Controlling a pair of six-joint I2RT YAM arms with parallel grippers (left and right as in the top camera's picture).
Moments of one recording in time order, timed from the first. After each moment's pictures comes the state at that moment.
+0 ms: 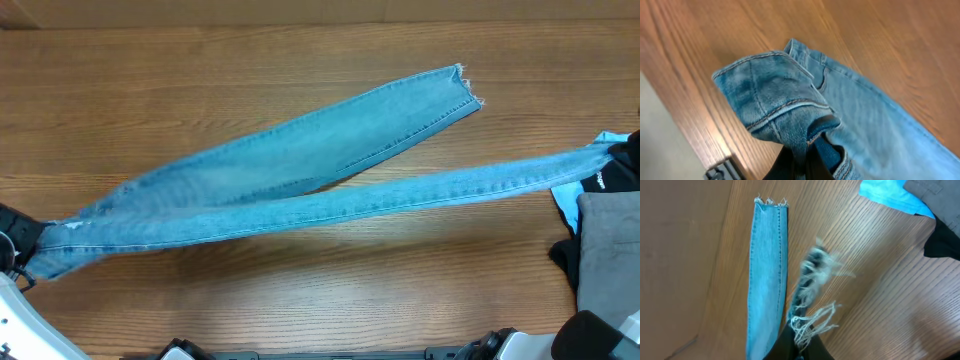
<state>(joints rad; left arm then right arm) 0.86 1.23 1.57 -1.41 0.05 -0.26 -0.66 1.55 1.98 -1.66 -0.46 0.44</state>
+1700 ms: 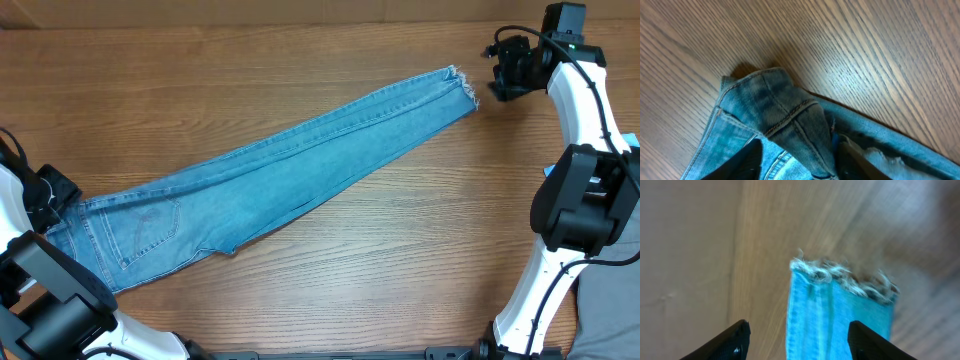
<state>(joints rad) 0.71 1.85 1.46 -1.00 -0.02 -0.24 -0.21 2.27 1.97 -0.72 -0.36 1.02</state>
